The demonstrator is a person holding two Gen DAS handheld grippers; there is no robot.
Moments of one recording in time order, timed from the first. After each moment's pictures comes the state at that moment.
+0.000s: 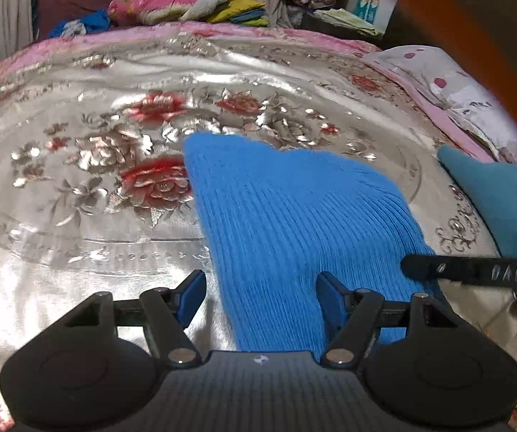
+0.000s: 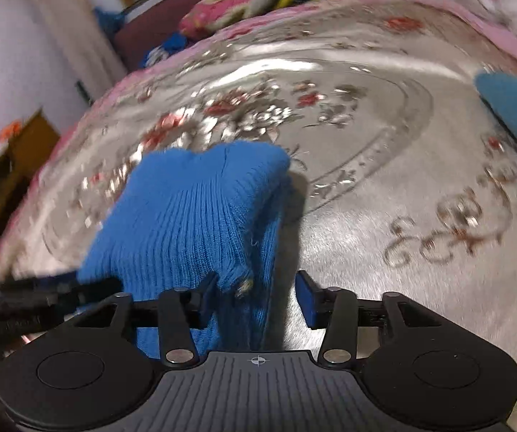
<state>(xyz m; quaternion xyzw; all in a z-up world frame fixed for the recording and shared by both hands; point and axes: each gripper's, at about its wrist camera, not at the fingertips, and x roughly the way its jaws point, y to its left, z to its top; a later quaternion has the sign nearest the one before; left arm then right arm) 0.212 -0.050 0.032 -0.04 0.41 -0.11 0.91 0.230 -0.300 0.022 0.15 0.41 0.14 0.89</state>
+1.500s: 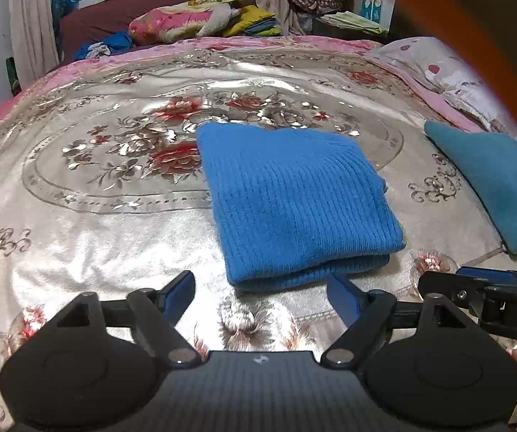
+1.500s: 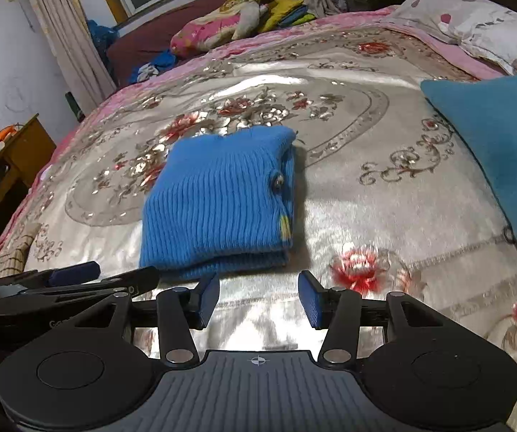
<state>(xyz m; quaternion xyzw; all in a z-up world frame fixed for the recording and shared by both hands) 0.112 -0.079 0.053 0.01 0.39 -0.06 0.92 0.095 -0.273 0.056 0.13 0.39 0.09 0.91</state>
